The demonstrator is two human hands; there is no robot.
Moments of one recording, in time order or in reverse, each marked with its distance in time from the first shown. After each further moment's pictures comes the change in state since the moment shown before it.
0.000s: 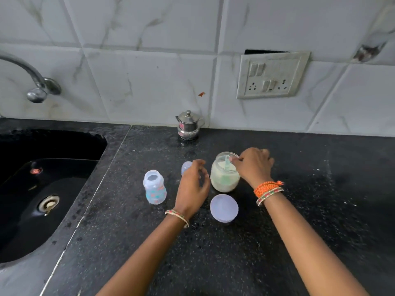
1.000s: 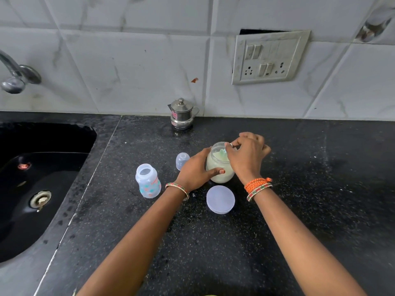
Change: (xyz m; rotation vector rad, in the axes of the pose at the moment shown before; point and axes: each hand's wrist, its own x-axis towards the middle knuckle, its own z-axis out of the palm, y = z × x) left_hand 0.050 -0.022 0.022 0.122 -0.344 0.002; right_hand 0.007 0.000 0.028 0.278 0.288 -0.039
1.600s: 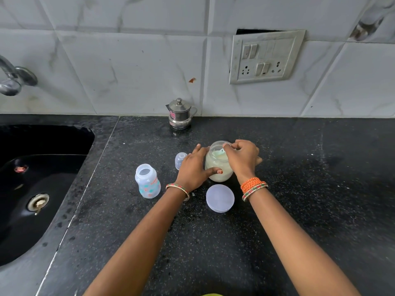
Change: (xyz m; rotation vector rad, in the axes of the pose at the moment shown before) left_hand 0.000 -0.006 0.002 0.102 0.021 -0.031; right_hand -0.007 -0.003 0.010 0.368 -0.025 0.296
